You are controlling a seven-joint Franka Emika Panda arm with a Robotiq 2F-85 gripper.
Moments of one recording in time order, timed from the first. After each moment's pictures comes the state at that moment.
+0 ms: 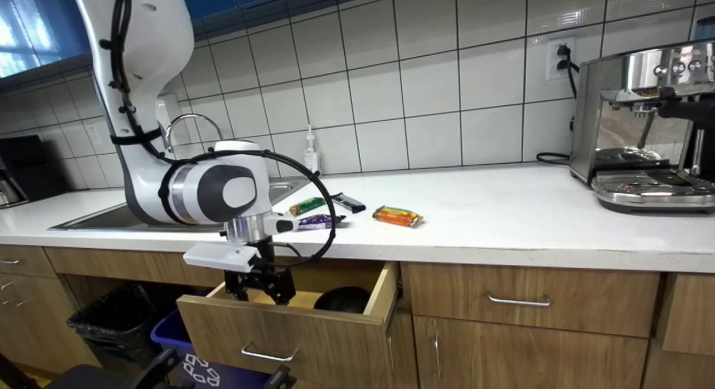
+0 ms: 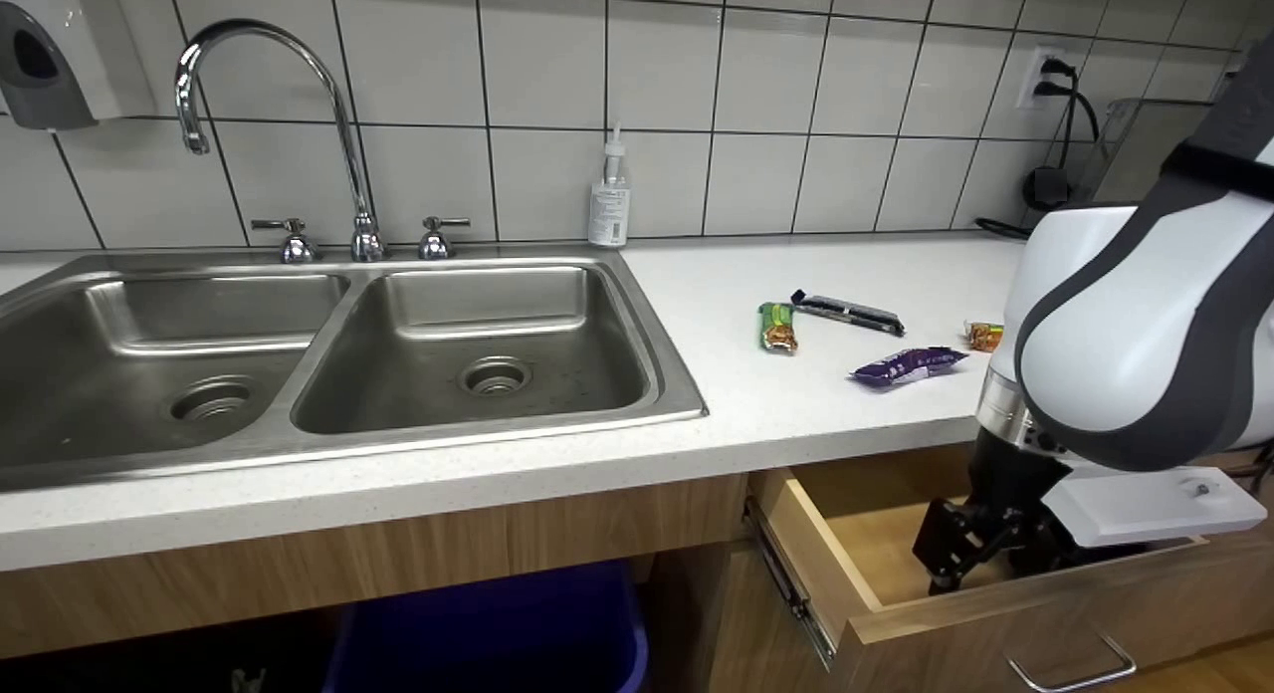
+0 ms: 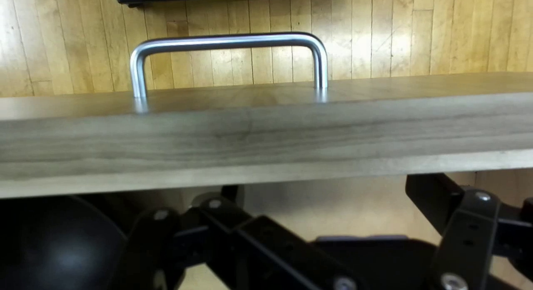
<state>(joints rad) 0.06 0.44 0.05 -2.61 0.07 2.92 0.02</state>
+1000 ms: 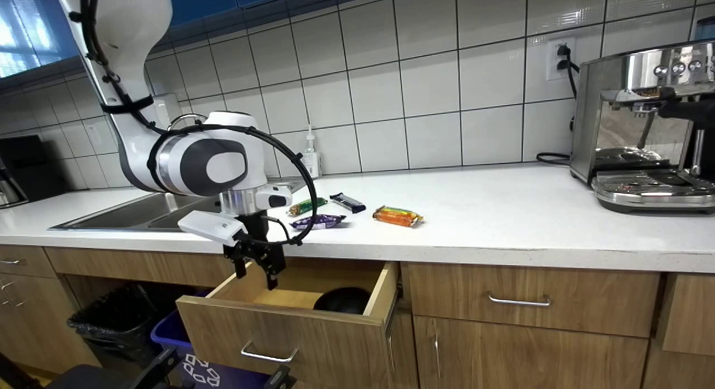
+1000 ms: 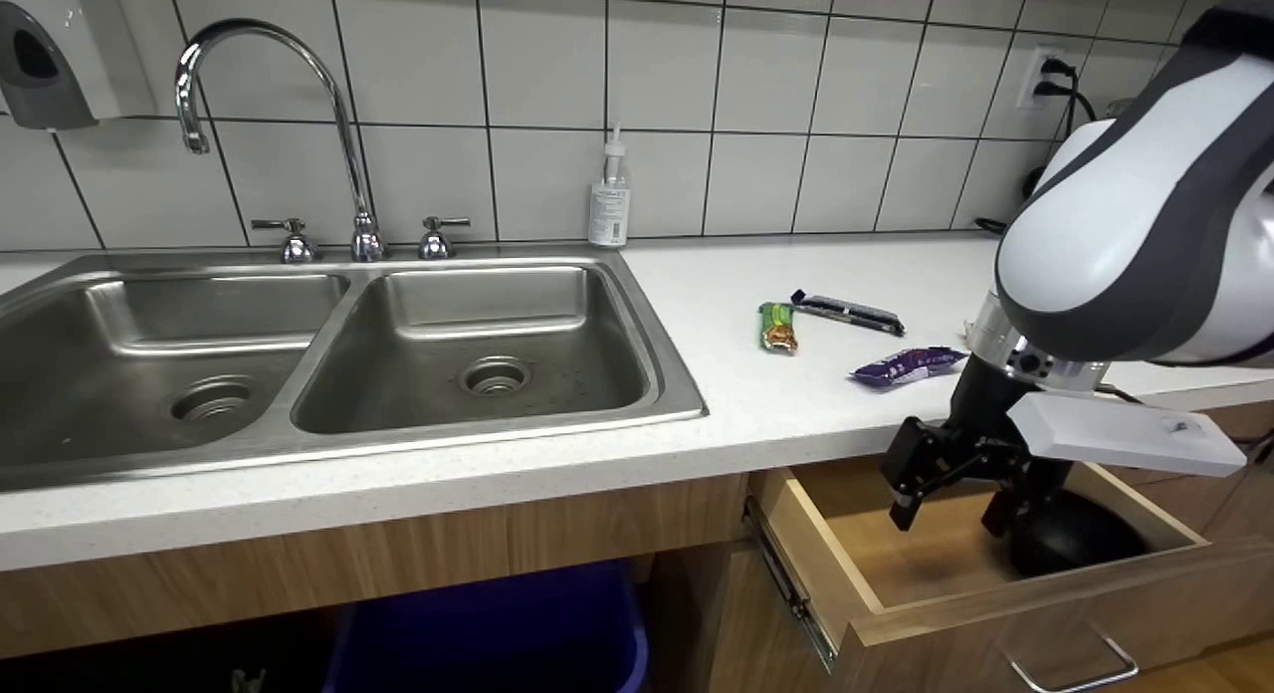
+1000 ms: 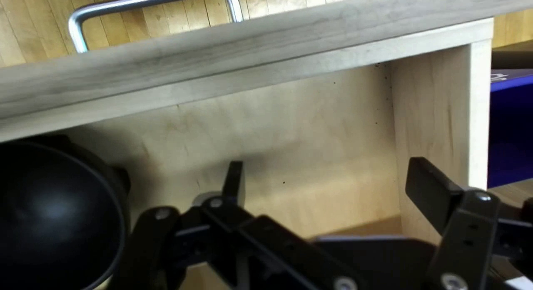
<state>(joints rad) -0.02 0.31 0.18 -2.61 0.25 2.89 0.02</state>
